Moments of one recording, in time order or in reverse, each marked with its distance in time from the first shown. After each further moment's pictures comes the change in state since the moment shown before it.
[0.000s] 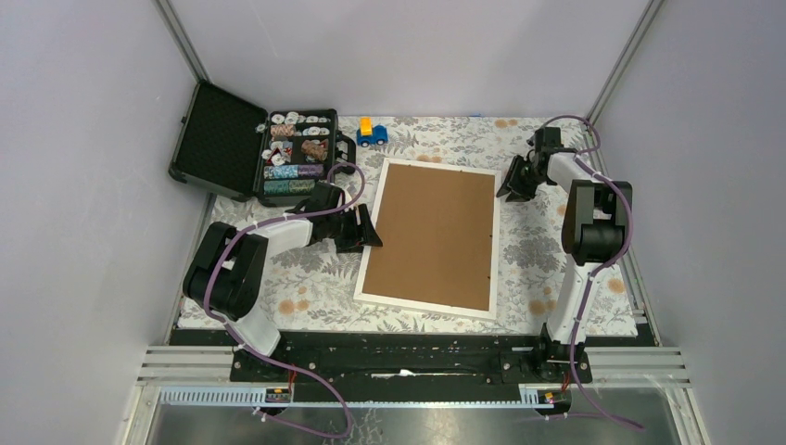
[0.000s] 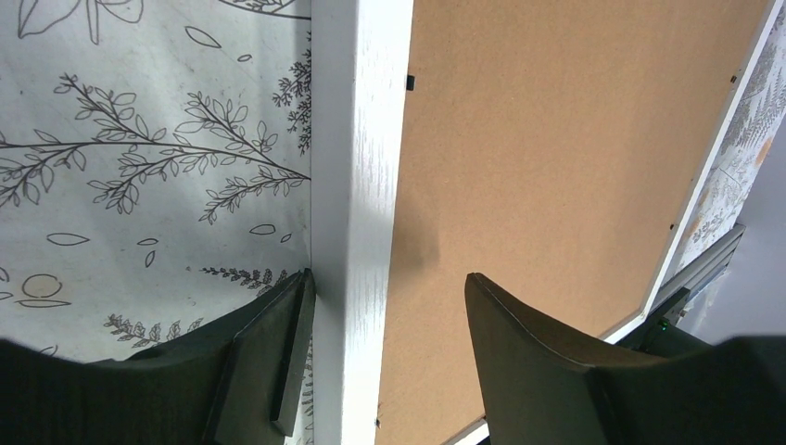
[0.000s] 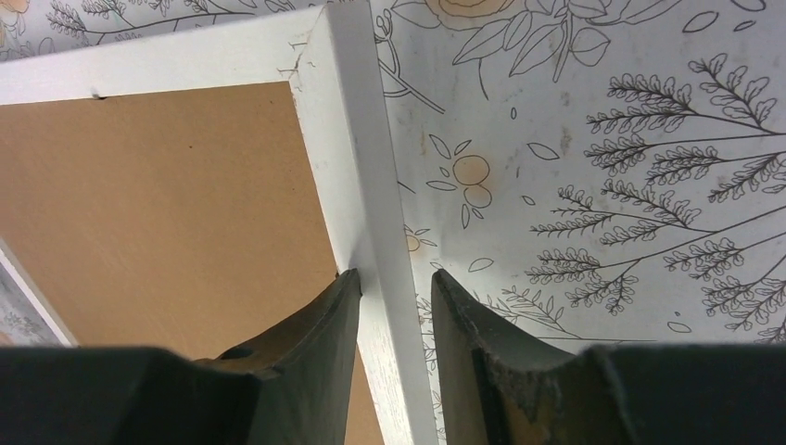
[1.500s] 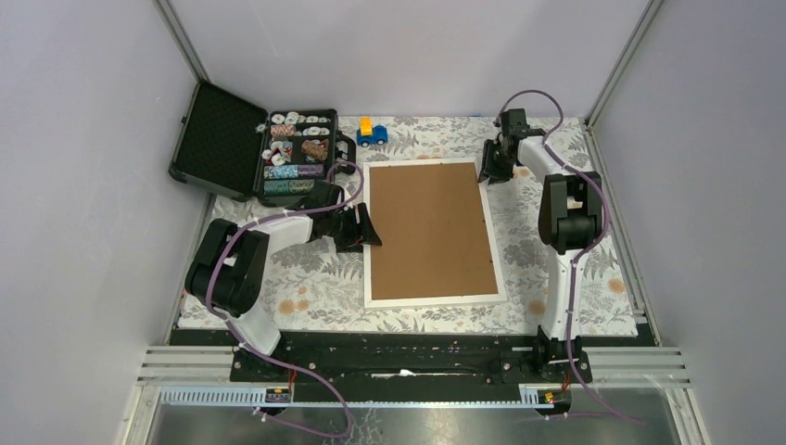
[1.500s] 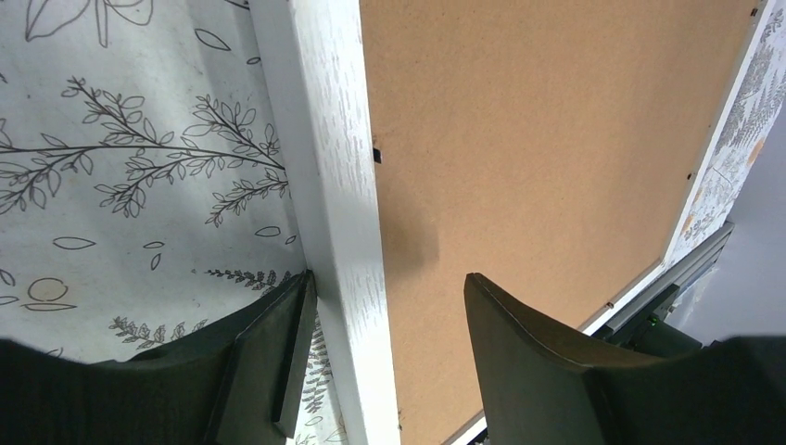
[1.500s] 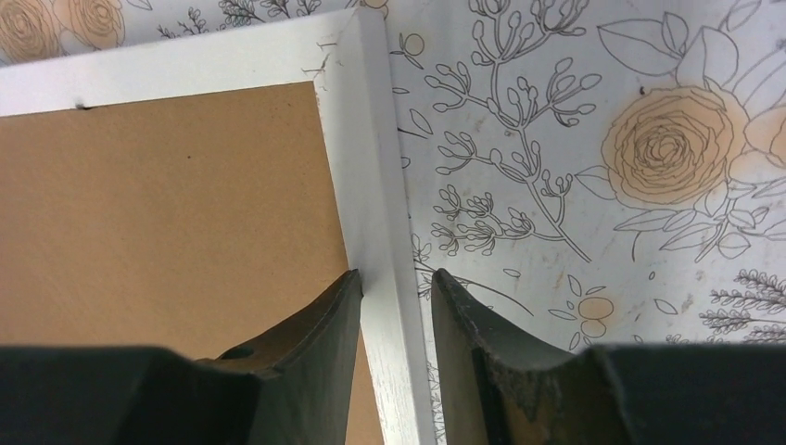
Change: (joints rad) left arm 0.012 0.023 0.022 -0.023 0.020 -0.001; right arm 0.155 0.161 0.276 -0.051 0.143 -0.095
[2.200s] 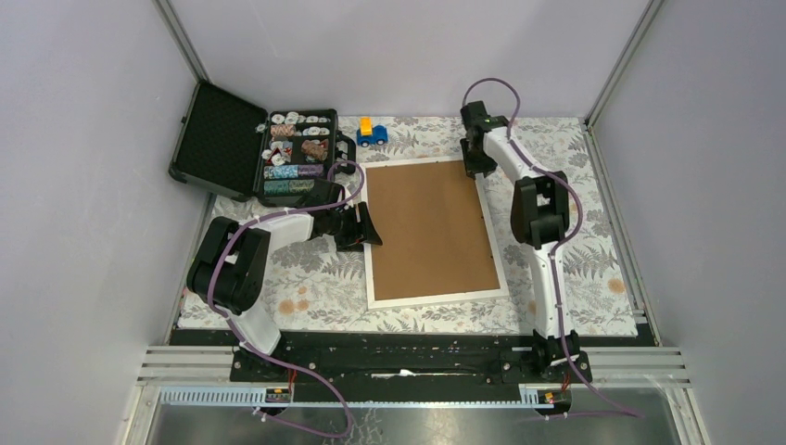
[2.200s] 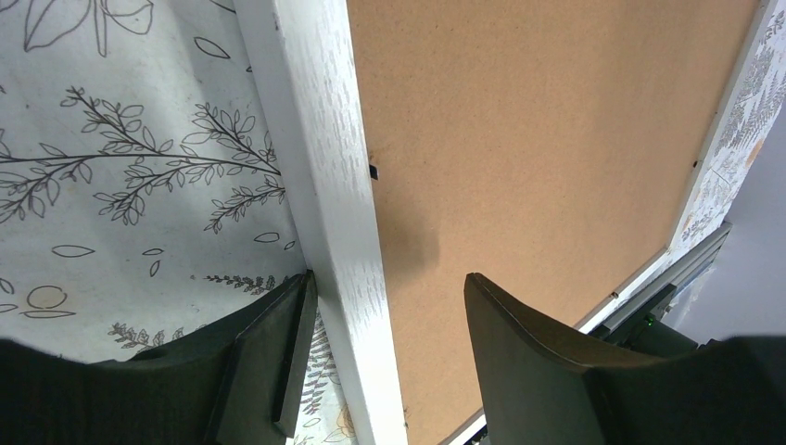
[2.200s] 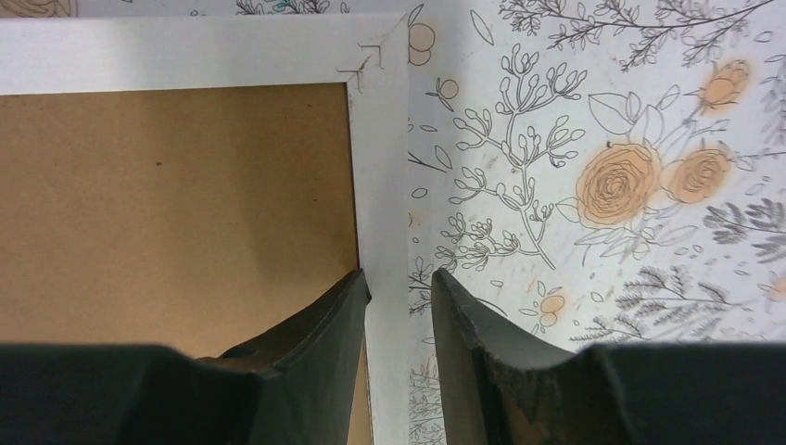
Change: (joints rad) left arm 0.003 0.021 0.030 -0.029 0.006 0.000; right arm 0.152 0.190 0.369 -0.280 0.325 -0.172
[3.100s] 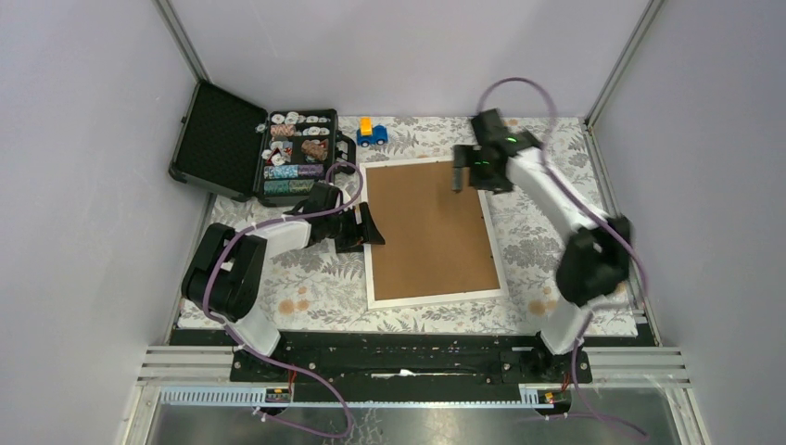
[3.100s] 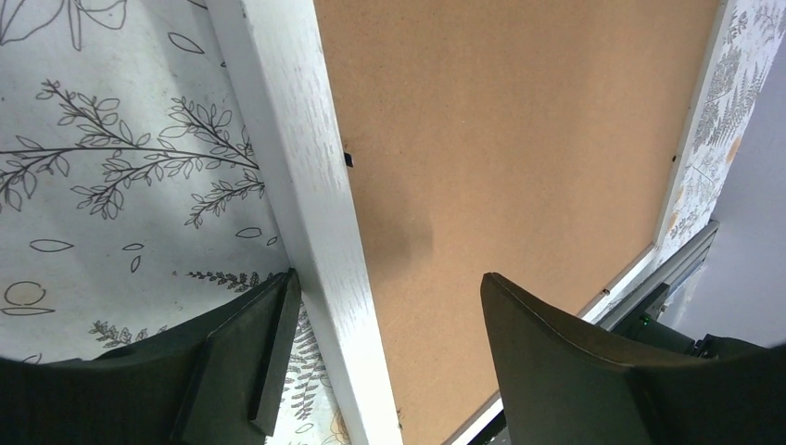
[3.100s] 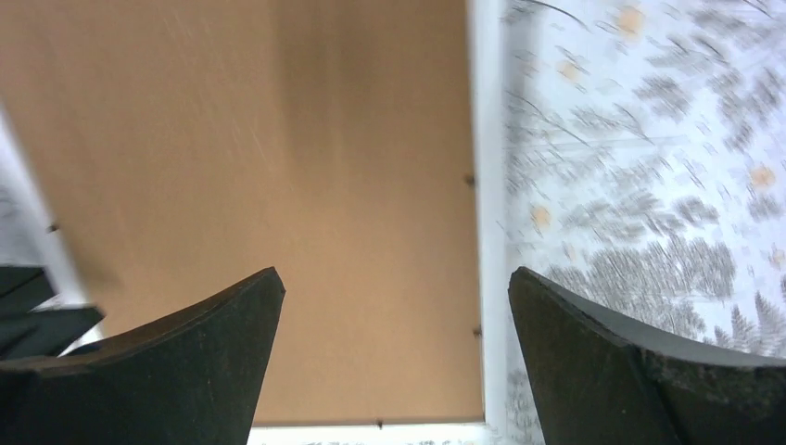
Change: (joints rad) left arm -0.003 -0.048 -0.066 0.086 0.002 -0.014; right arm 0.170 -0.494 -0.396 -0.068 -0.006 0.249
